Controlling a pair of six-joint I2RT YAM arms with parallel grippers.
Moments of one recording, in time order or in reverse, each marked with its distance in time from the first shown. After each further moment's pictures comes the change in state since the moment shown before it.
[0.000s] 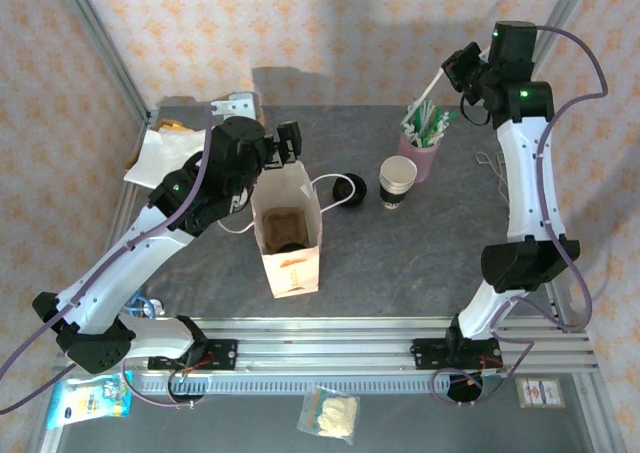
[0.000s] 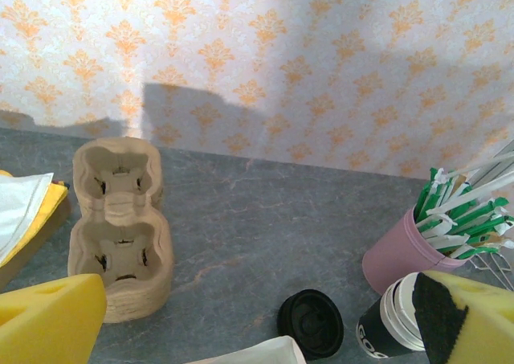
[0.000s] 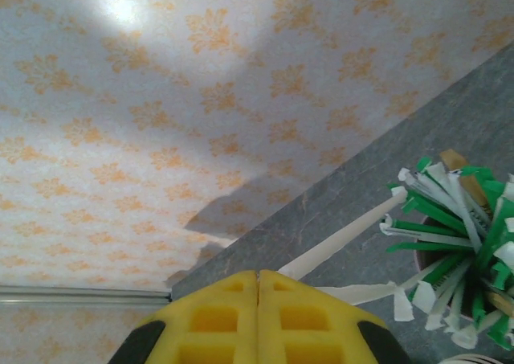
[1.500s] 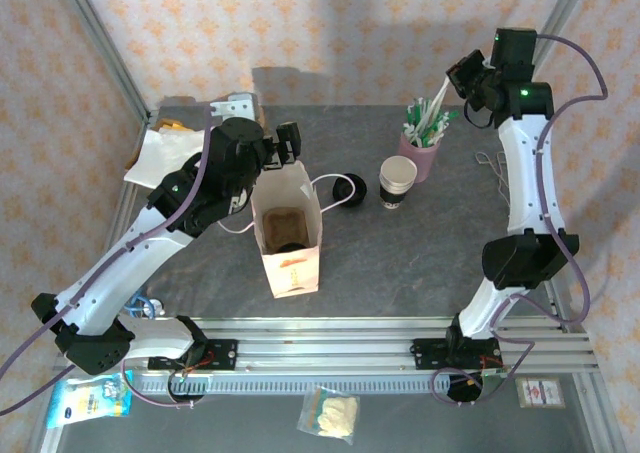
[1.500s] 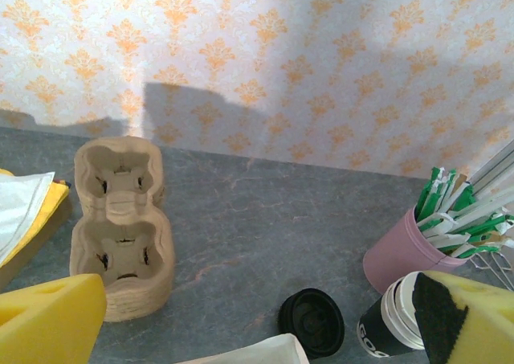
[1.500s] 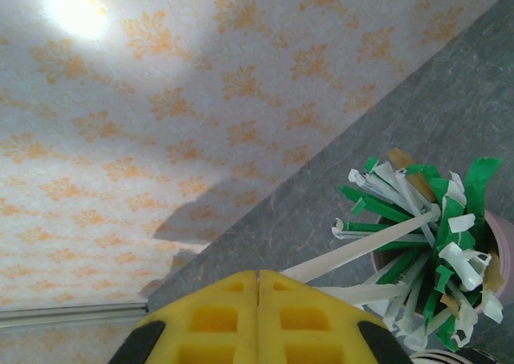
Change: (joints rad) left arm 0.000 -0.007 -0.008 0.001 0.000 0.000; right arm -0.032 0.026 -0.037 -0.019 0.006 -0.002
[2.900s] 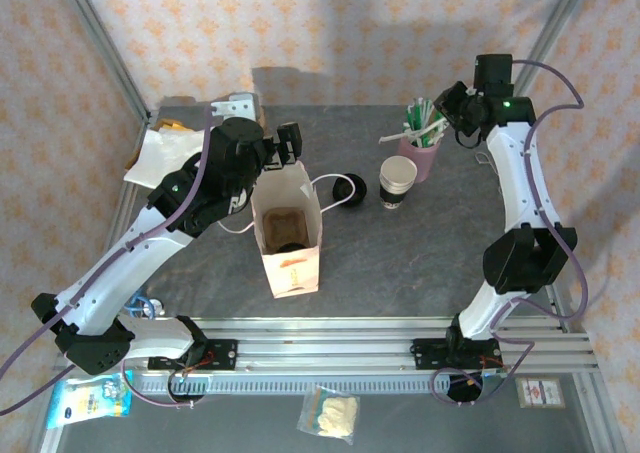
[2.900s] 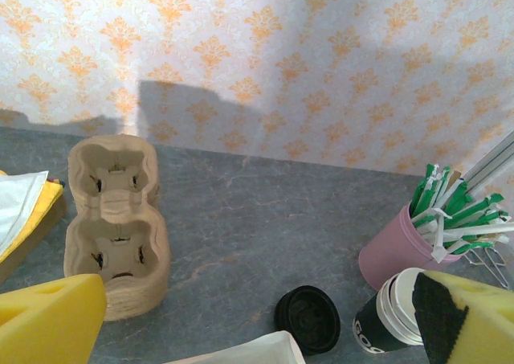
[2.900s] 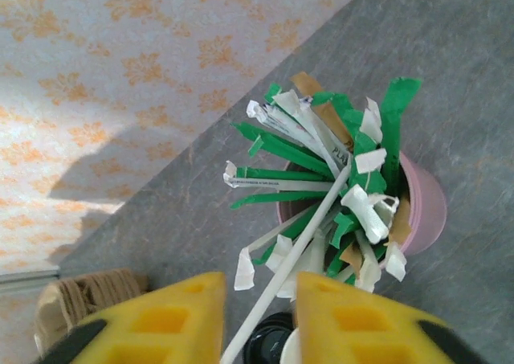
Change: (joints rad) left arm 0.000 0.000 0.001 0.000 0.014 0.000; right arm 0.018 -0.036 -0.230 0.008 0.041 -0.108
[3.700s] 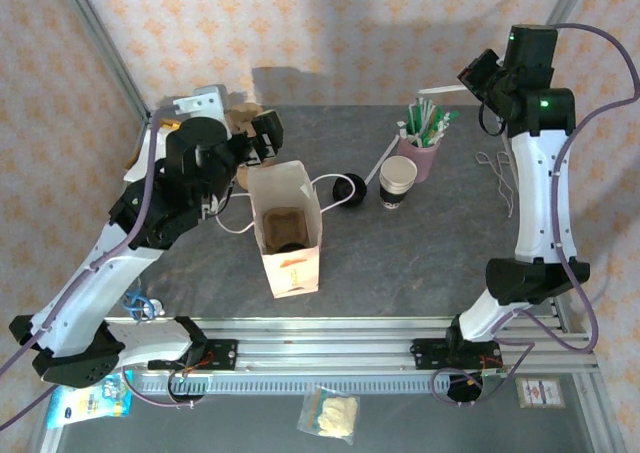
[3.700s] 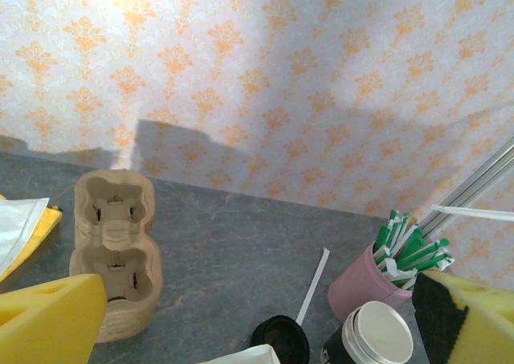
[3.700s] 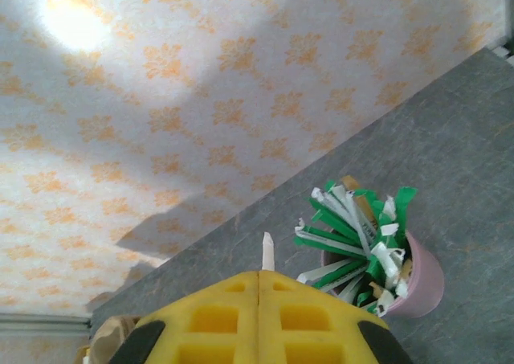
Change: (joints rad) left arm 0.000 -0.095 0.072 -0.037 -0.008 -0.020; right arm 0.006 -0.077 0.296 -0.136 0.090 -0.045
